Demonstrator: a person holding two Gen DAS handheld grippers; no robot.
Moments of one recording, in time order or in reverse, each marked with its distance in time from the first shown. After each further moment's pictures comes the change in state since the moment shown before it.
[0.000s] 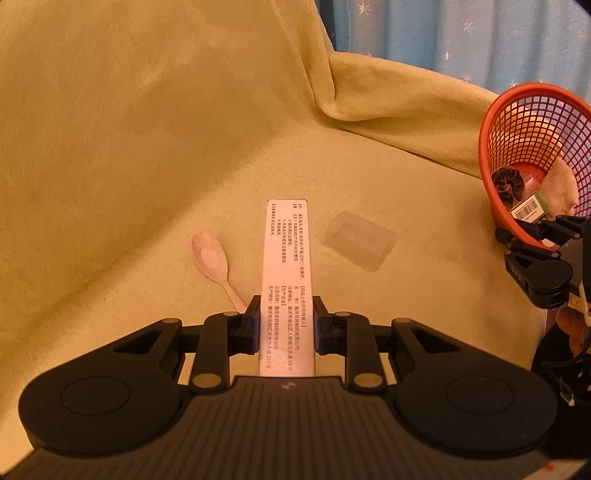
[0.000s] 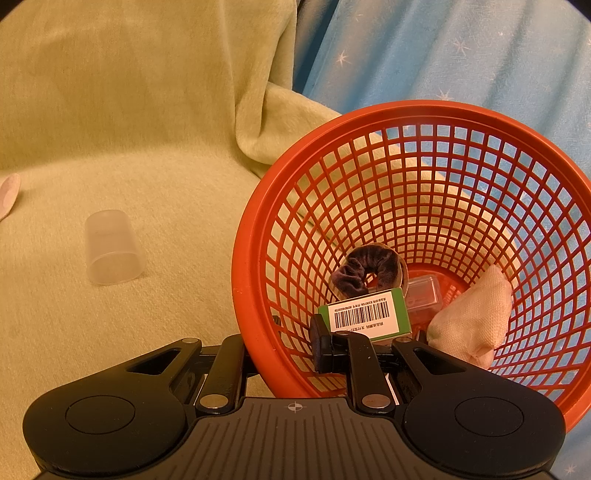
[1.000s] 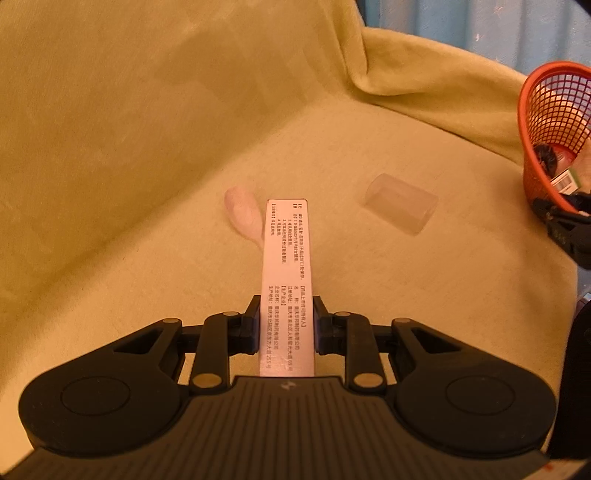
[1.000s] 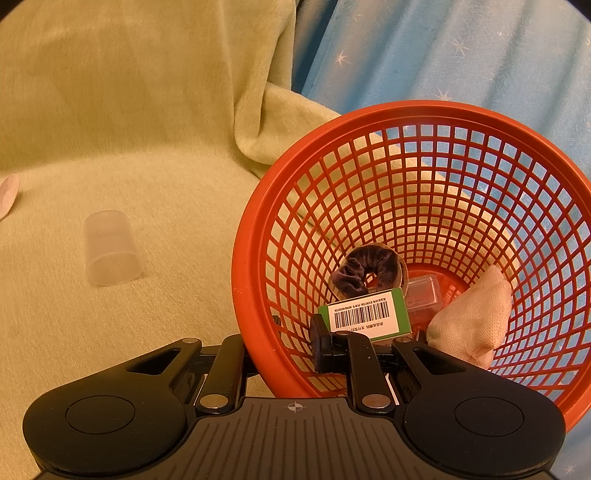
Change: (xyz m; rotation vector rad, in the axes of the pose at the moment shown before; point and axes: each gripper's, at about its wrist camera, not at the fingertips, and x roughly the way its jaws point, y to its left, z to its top) left arm 0.018 0.021 -0.030 -0.038 0.047 0.060; right arm 0.000 -0.001 0.000 0.001 -0.001 0.001
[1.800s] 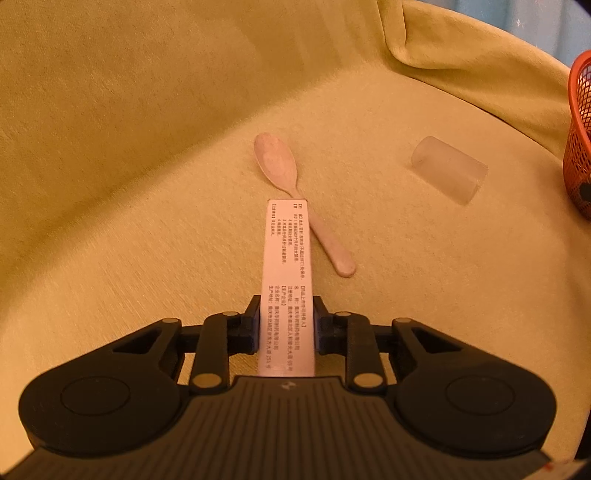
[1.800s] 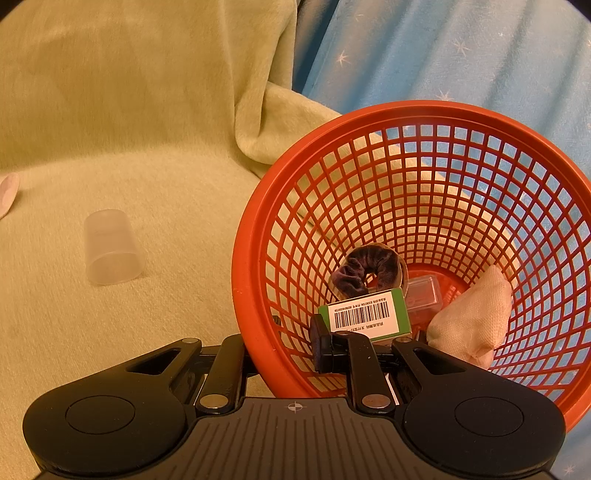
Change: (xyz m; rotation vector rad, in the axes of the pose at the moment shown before) left arm 0.041 0.022 -0.028 -0.075 0.074 0.047; right arm 0.000 0.000 0.000 -0.001 0.001 -0.001
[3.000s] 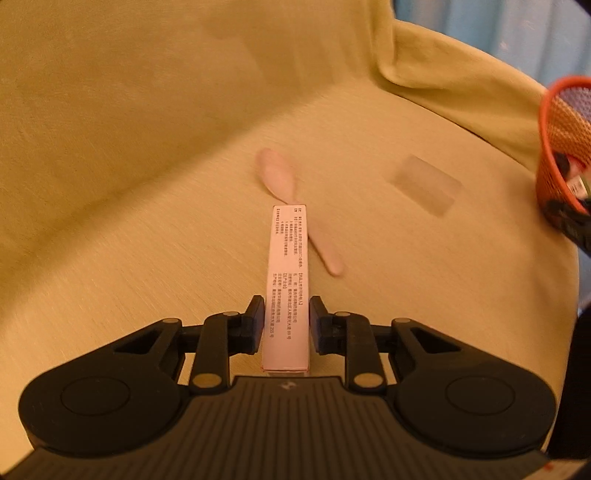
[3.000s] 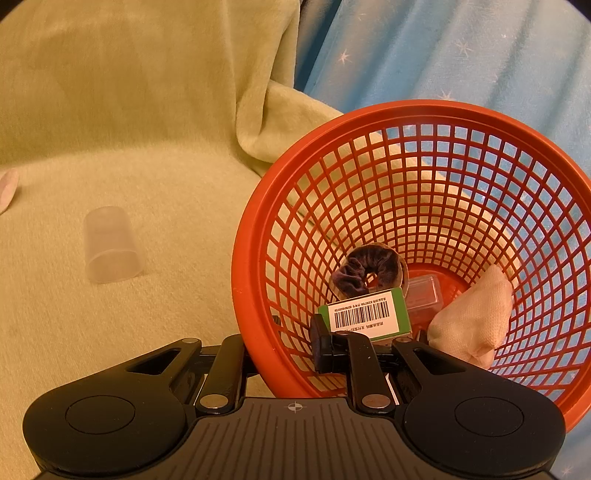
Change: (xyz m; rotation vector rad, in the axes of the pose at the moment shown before) left arm -0.031 0.011 -0.004 -0.020 -0.027 -0.065; right arm 0.000 0.000 -0.002 -0.009 0.003 -0.006
